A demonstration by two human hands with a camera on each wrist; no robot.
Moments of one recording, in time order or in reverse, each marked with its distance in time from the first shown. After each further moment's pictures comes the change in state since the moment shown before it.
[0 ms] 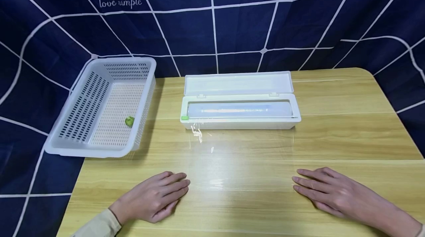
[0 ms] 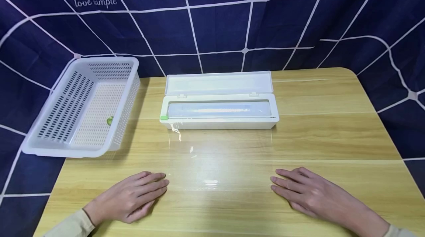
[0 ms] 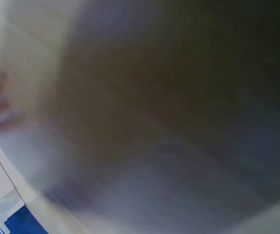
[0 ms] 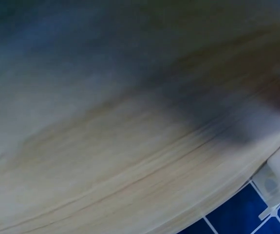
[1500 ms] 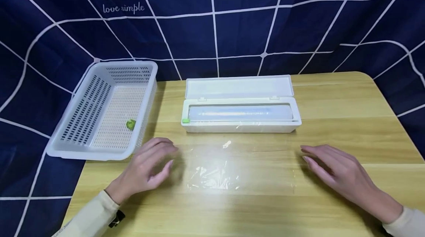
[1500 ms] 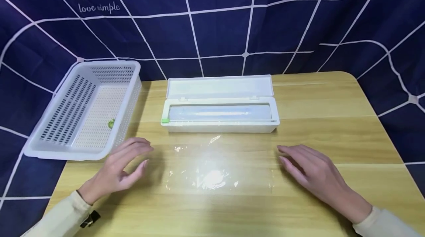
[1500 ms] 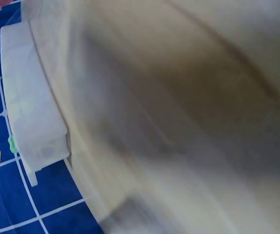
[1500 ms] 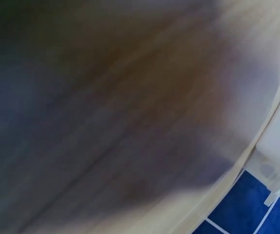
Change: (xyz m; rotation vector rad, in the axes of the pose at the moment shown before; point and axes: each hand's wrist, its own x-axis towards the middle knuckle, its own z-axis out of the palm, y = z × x) left_hand 0.054 -0.061 -0.038 -0.160 0.545 -0.193; right_hand 0.050 0.031 -0.010 0.016 0.425 0.388
